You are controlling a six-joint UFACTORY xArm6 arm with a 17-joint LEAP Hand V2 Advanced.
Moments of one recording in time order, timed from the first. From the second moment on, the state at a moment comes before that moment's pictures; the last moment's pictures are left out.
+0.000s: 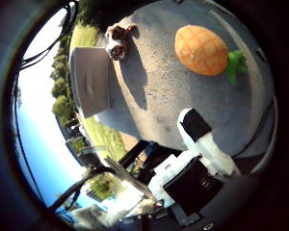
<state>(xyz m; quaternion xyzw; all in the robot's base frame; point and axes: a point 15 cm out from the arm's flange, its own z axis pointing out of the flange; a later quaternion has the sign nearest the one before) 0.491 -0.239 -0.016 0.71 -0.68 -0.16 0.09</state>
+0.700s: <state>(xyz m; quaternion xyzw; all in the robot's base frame) 0.488 -0.227 -0.063 0.71 -0.68 -0.15 0.12</state>
